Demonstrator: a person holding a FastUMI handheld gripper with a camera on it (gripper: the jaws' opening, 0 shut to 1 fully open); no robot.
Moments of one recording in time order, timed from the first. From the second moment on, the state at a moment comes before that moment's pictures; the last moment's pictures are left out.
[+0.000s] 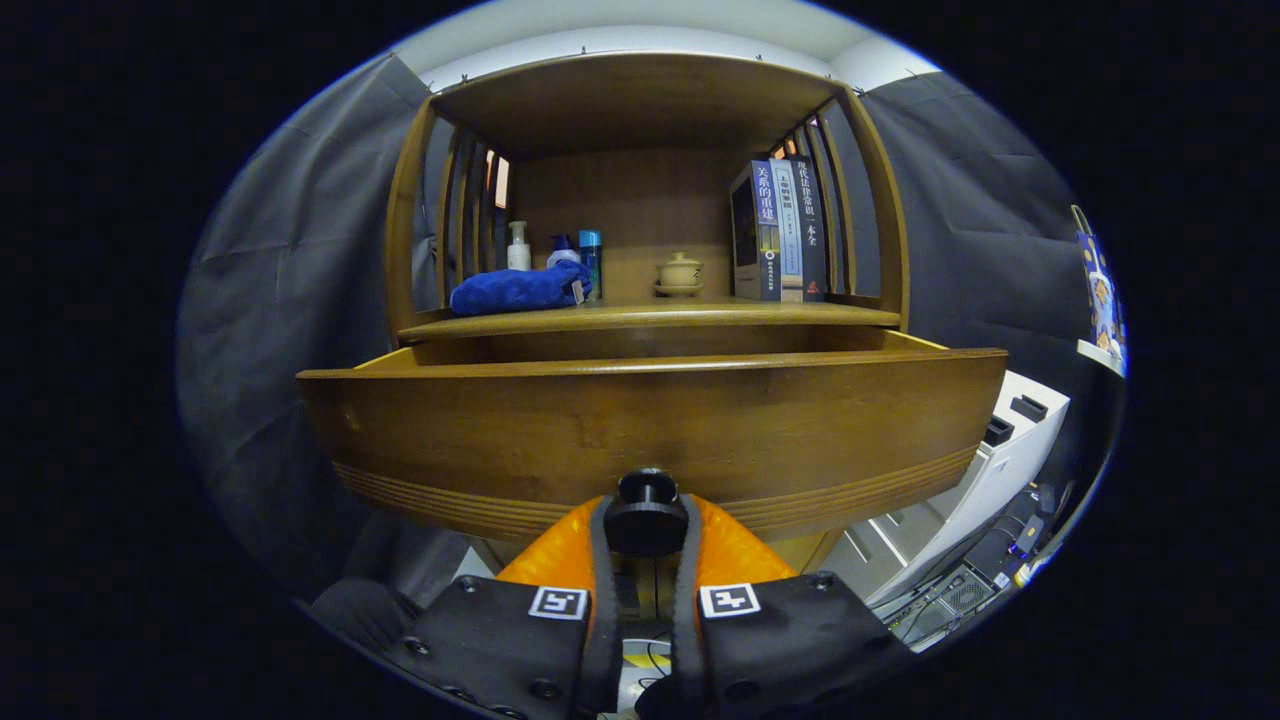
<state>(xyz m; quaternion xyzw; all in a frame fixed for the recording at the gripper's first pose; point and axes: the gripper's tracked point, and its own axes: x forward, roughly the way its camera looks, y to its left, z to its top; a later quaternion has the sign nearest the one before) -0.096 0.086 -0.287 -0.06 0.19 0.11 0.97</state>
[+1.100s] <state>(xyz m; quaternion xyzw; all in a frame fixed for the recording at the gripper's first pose) -0.127 0.097 -0.206 -0.04 0.18 0.12 0.98</state>
